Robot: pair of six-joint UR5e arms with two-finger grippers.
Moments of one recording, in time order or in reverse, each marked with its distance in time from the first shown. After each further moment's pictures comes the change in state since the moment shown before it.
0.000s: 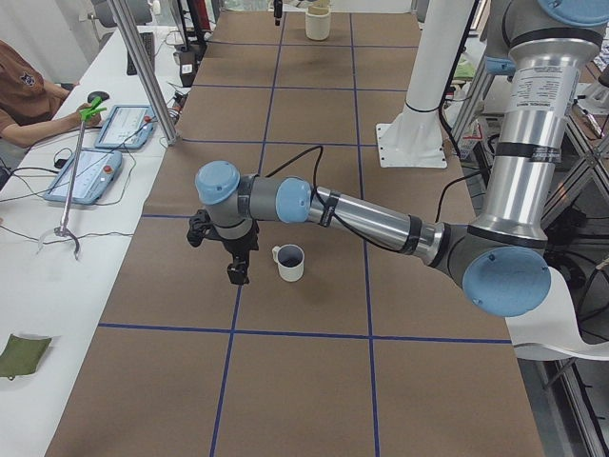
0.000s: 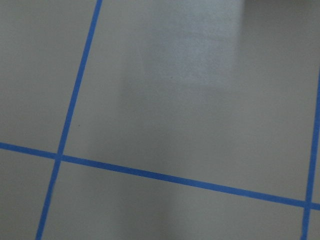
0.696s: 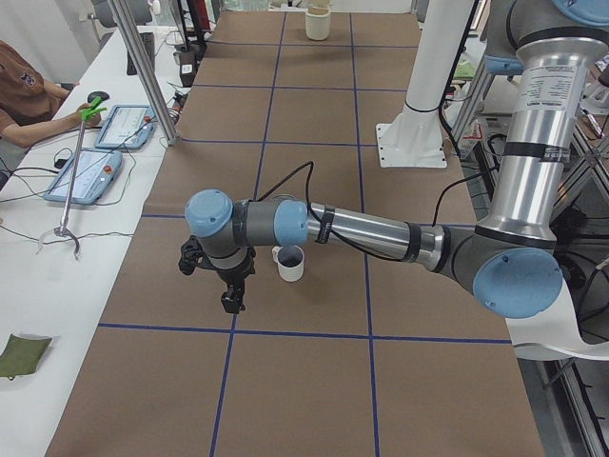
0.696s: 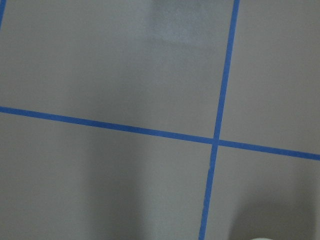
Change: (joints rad) left arm -0.037 0.000 0.059 -0.003 -0.001 0.047; right arm 0.150 -0.099 0.001 -0.156 0.007 -0.234
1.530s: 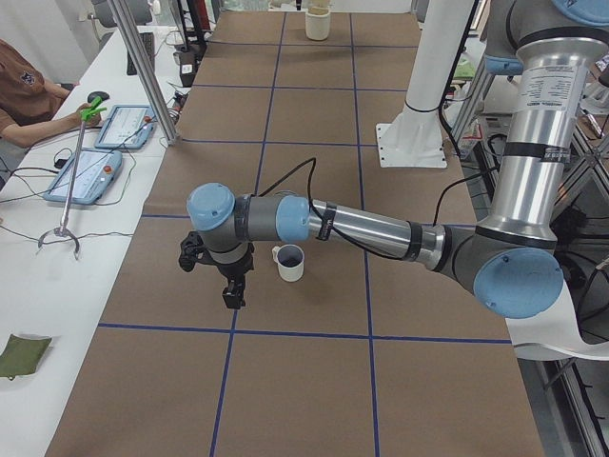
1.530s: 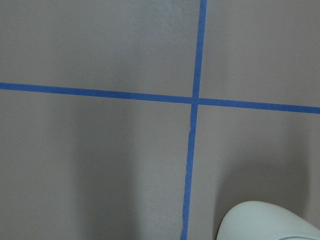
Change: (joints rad) left arm 0.002 0.003 -0.031 -0.001 0.000 -0.066; right arm 0.002 -0.067 -0.024 0.011 0.003 0.012
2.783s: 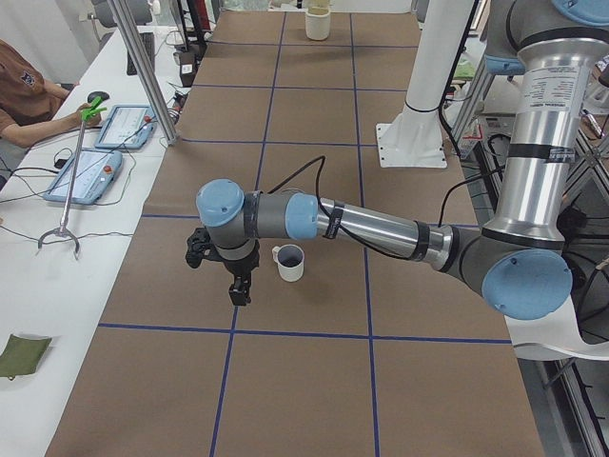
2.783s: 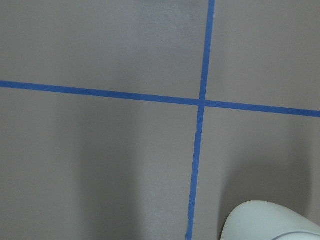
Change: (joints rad) left arm 0.001 0.048 -0.056 0.000 -0.007 -0.008; right arm -0.001 -0.022 0.053 0.000 -0.001 0.003
